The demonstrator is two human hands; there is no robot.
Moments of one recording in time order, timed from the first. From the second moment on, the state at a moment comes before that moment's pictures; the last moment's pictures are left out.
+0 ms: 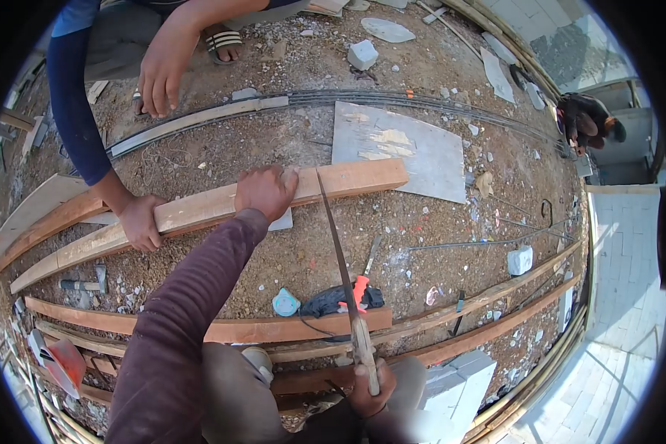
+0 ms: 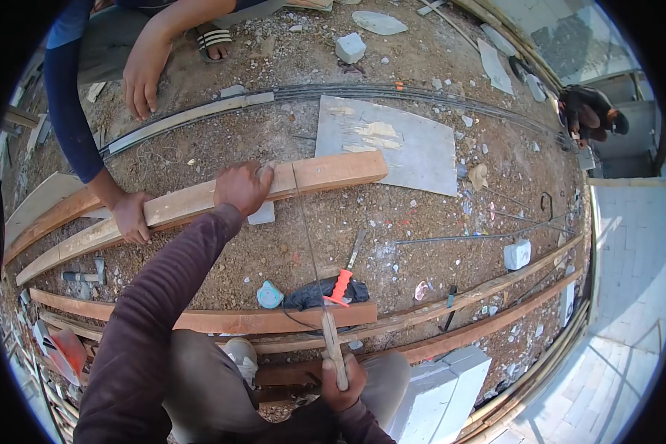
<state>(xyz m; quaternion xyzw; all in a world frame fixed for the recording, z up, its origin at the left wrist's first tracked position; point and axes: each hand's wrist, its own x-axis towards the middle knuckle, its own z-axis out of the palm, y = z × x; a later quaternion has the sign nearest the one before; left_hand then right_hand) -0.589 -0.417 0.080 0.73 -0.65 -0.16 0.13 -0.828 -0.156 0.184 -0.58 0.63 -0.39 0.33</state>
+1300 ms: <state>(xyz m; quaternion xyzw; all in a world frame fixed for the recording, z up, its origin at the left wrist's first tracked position) -0.586 -0.413 0.082 0.73 -0.65 -0.17 0.12 -0.837 -0.129 0.164 -0.54 0.65 -0.38 0.38</state>
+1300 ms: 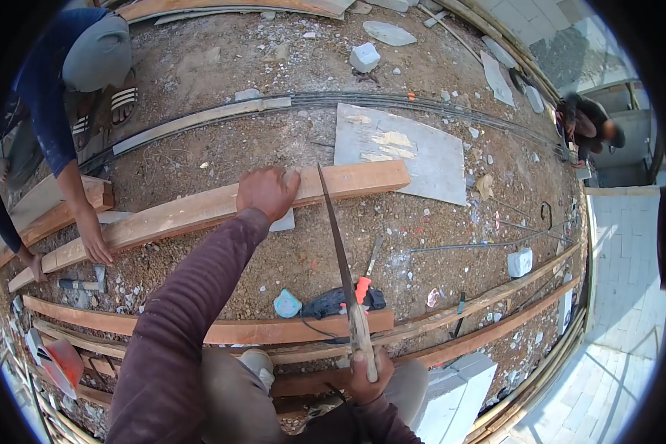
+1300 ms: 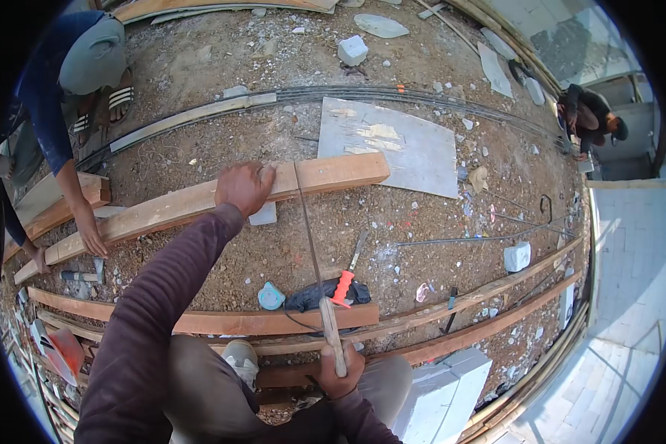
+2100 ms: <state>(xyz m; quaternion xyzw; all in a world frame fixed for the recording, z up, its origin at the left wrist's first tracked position) -0.590 -0.413 0.093 0.73 -0.64 -0.20 0.10 -0.783 -0.274 0.142 -0.57 0.61 -0.44 0.33</state>
